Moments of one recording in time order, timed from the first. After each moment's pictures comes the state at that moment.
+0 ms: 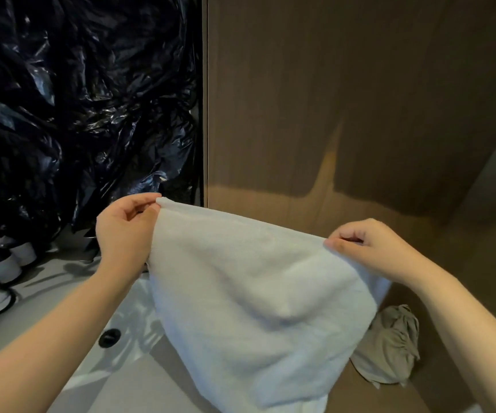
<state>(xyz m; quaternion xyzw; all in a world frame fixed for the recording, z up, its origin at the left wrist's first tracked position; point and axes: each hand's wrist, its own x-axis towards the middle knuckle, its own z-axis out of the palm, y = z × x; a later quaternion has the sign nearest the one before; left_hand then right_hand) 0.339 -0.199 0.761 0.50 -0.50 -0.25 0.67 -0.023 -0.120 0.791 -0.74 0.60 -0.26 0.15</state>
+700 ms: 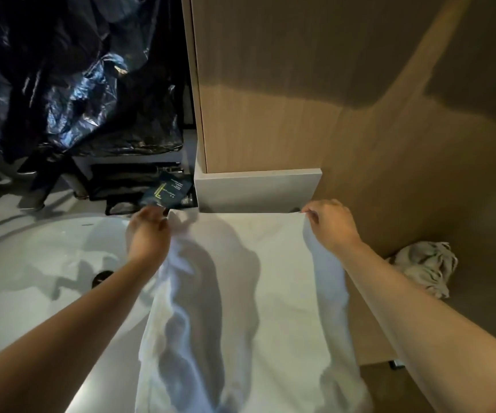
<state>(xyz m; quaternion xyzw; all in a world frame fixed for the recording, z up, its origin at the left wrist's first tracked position) 0.327 -0.336 0.538 0.73 -0.57 -0.20 0.33 -0.010 -0.308 0.555 -0.66 0.74 -0.09 0.07</state>
